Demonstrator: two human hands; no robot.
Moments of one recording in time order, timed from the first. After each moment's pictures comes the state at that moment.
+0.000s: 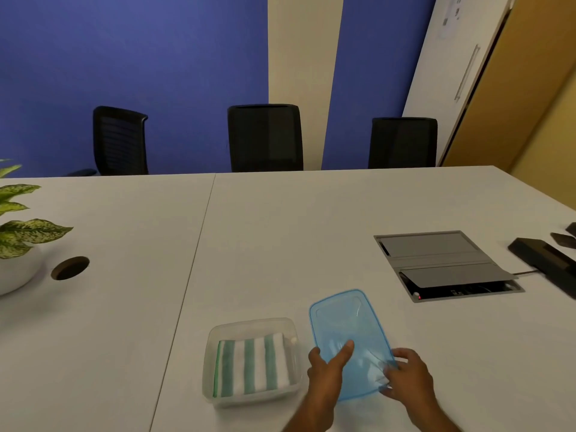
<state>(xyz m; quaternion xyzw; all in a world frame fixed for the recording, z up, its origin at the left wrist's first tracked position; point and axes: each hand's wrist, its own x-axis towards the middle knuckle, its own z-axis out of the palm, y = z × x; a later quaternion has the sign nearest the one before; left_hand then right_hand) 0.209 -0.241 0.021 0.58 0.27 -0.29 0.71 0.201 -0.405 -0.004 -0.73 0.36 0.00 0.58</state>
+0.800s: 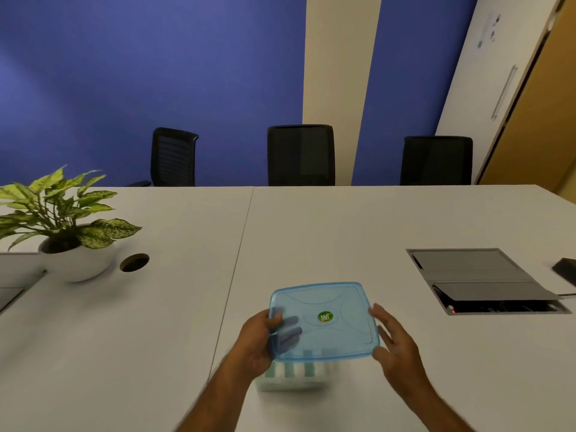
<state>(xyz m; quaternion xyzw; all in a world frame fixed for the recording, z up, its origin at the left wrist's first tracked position) 0.214 -0.050 0.092 0.45 0.22 -0.17 0.85 0.190 -0.317 0.061 -0.79 0.00 -0.07 0.61</state>
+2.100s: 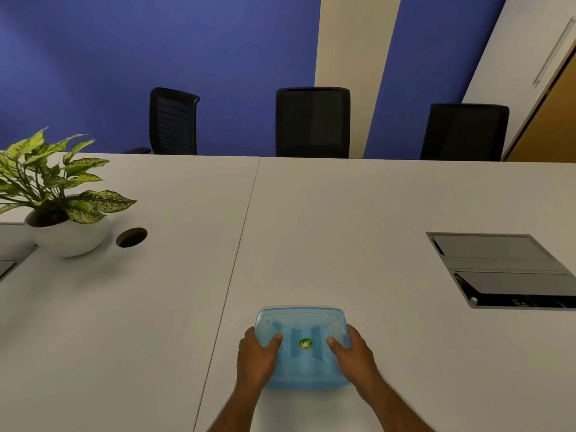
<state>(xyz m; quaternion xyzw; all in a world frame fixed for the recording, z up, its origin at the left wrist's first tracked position) 0.228 -0.033 -0.042 0.82 0.28 -0.03 0.51 0.242 -0.236 -0.023 -0.83 0.18 0.16 0.50</state>
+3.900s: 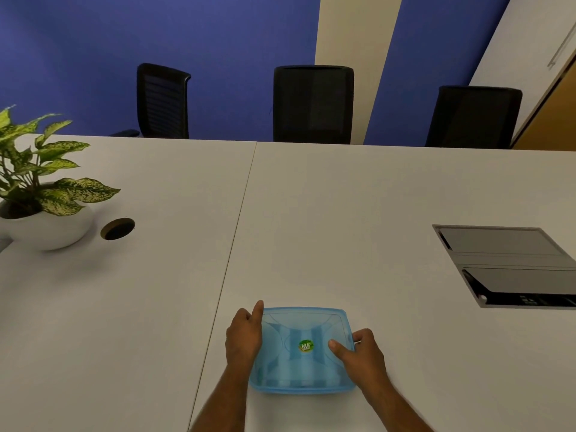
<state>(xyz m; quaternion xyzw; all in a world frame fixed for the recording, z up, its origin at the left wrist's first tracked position) 0.292 -0.012 -0.052 0.83 0.32 -0.03 0.46 0.266 -0.244 -0.053 -0.85 0.22 0.11 0.46</state>
